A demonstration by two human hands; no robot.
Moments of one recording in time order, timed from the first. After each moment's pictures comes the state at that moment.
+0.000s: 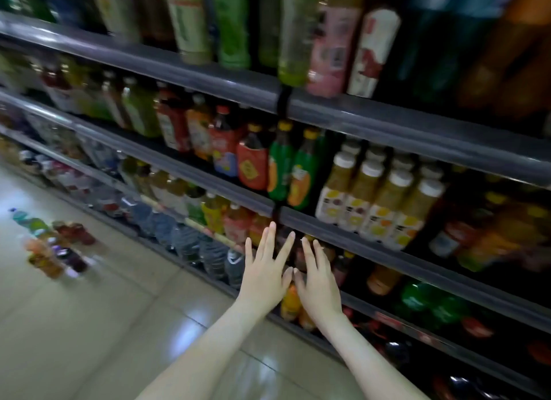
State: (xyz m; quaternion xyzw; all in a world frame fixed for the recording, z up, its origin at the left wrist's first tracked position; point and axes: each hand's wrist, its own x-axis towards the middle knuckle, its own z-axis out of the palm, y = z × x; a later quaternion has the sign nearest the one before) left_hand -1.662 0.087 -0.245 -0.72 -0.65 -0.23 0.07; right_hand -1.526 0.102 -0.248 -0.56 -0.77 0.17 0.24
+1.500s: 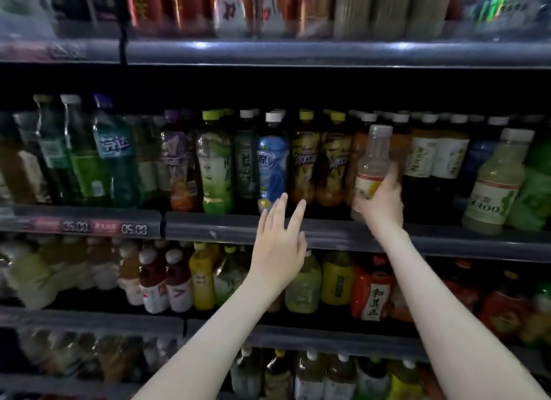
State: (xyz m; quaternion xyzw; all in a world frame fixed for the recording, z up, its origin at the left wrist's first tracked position) left_hand -2.366 0.388 -0.014 -0.78 -0.41 -0.44 0.17; right_hand -2.154 0.412 0.050 -0.70 -0.49 0.02 0.51
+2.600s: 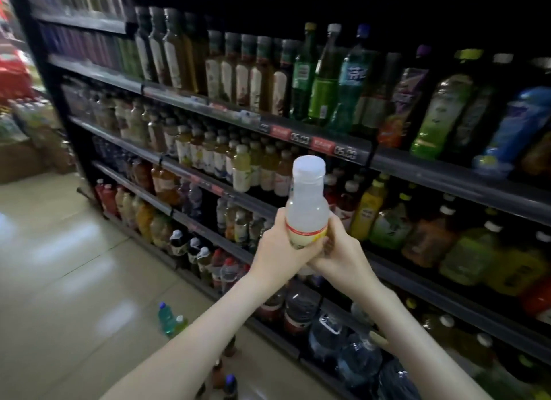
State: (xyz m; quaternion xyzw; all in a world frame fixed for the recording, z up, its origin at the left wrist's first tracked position) left_hand -2.683 0.179 -0.064 -0.53 -0.60 -0.52 -0.29; right_hand -2.548 0.219 -0.053 -0.36 -0.79 0.38 0.33
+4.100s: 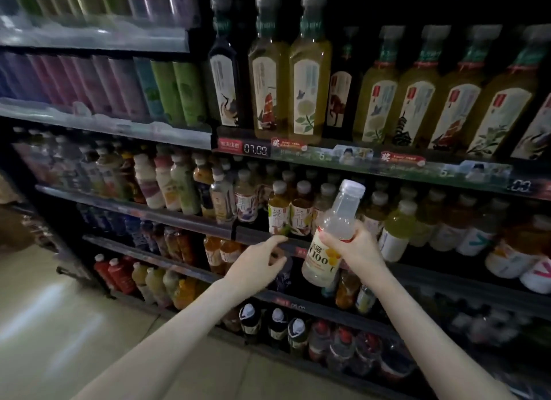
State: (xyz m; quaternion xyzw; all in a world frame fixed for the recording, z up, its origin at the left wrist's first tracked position) left_hand -3.331 0.454 -0.112 -0.73 -0.60 -0.21 -0.25; right_hand -3.121 0.475 -0.099 -0.57 -0.56 0.41 0.45
